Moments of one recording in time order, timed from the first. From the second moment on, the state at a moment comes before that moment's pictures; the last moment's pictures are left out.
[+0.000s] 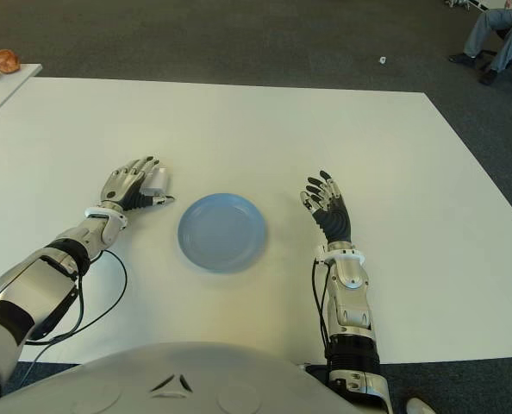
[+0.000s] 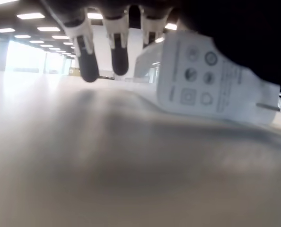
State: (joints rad) left arm -0.57 0.38 -0.57 1.35 0.73 -0.37 0.67; right arm 0.12 -0.13 -0.14 0.09 0.04 -0.16 0.09
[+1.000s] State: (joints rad) left arm -0.66 0.42 -0.45 1.33 0.61 -0.37 0.28; right arm 0.15 -0.13 -0.14 0.05 0.06 -0.15 0.10
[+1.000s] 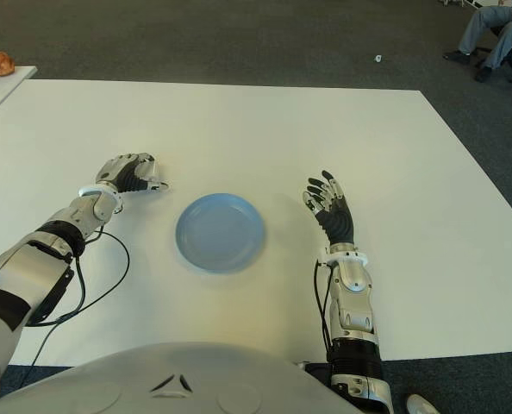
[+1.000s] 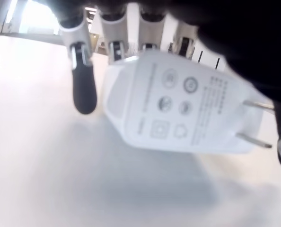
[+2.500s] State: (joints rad) left arm -0.71 0.45 -0.46 1.29 0.62 -0.36 0.34; right arm 0.15 -0.14 -0.14 0.03 0.06 -0.13 0.10
